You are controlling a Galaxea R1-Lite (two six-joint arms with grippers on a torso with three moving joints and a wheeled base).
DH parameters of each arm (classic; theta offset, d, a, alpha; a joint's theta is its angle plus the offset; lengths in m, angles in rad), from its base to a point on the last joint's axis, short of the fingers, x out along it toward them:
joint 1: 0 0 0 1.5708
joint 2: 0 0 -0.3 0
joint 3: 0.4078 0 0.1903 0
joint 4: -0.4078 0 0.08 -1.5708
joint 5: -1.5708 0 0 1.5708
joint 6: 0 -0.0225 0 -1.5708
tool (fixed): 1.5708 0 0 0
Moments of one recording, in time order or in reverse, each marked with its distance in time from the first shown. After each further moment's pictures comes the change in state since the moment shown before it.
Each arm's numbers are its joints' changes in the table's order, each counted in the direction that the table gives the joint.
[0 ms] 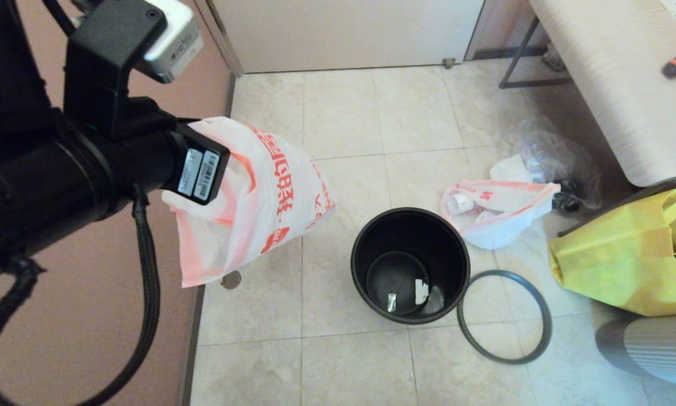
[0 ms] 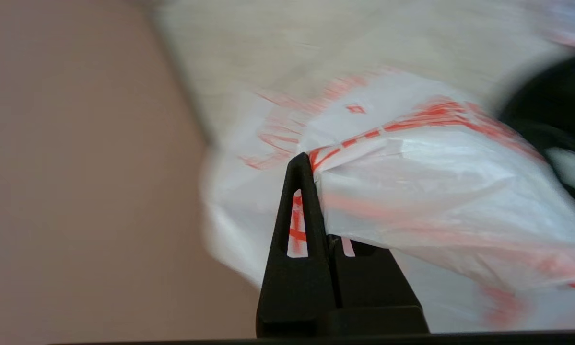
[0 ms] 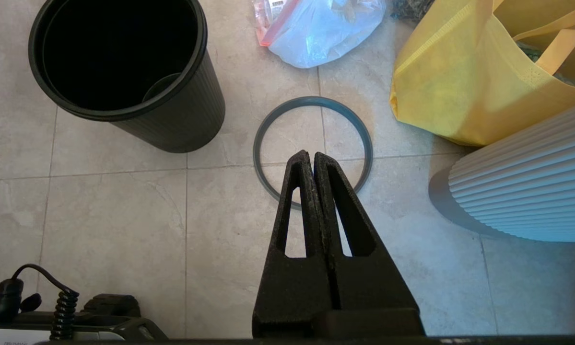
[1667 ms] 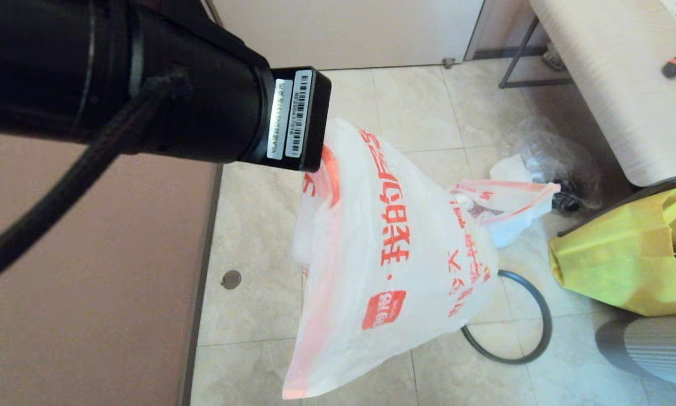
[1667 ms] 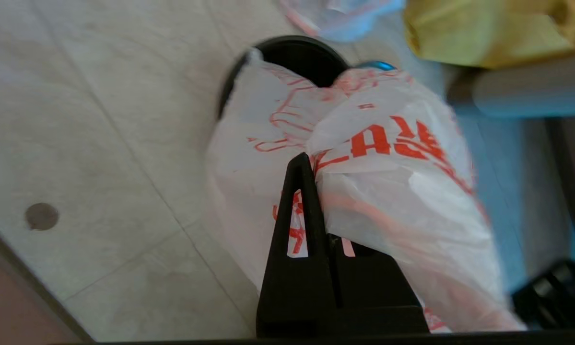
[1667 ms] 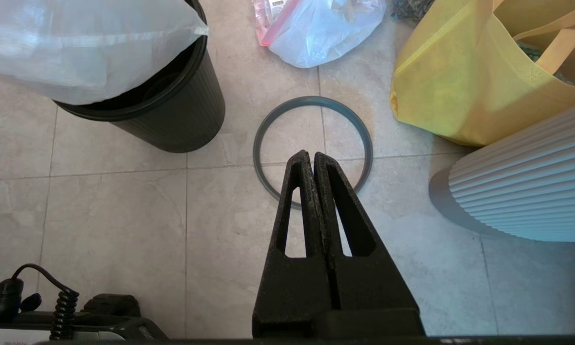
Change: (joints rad) left arm -0.185 -0.262 0.745 -0.863 -0.312 0.695; right arm 0.000 0.000 0.000 0.000 0.000 0.000
